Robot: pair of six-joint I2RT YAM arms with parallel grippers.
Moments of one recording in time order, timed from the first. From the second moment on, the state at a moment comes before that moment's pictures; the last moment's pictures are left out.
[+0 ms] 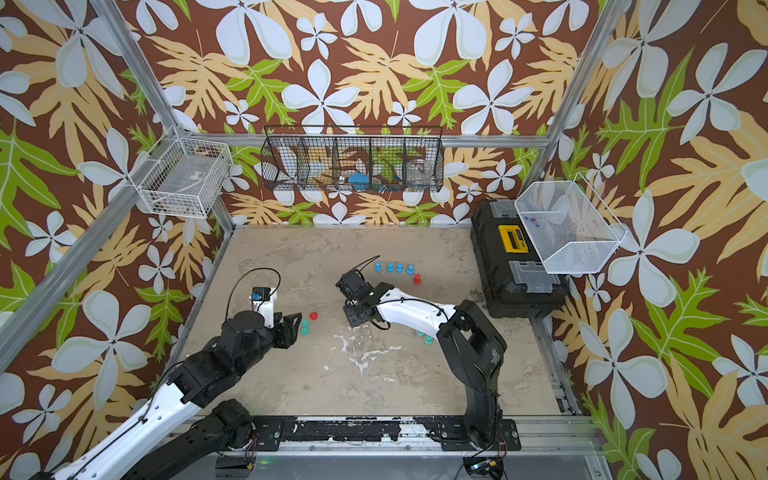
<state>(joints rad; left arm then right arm) -0.64 0.66 0.64 -0.52 -0.29 -0.47 0.84 1.90 1.37 -0.57 0.14 0.30</state>
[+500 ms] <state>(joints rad) -0.64 0.66 0.64 -0.52 -0.29 -0.47 0.84 1.96 1.41 -0.57 0.15 0.30</state>
